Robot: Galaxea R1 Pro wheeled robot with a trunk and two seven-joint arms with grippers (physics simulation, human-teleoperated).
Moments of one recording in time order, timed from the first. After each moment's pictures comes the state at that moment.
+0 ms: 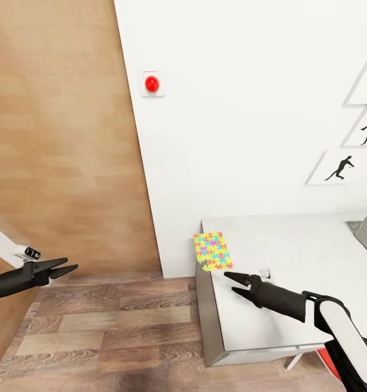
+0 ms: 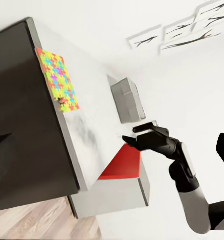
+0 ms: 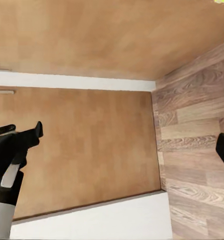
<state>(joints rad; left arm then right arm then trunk) -0.55 0.61 0.14 -0.94 0.51 0.93 -1.53 -0.28 -0.25 0.00 -1.59 -1.41 1.04 0.01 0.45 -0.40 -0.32</state>
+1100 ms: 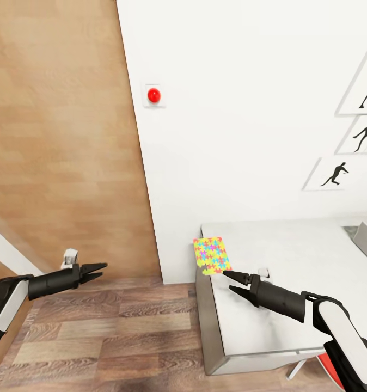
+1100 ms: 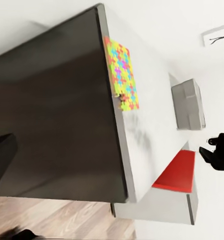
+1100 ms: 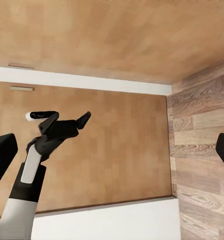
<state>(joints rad) -0.56 0.43 0.13 -1.00 0.50 0.97 -1.06 -0.28 -0.24 0.00 -1.59 -1.41 1.04 0.07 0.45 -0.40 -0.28</state>
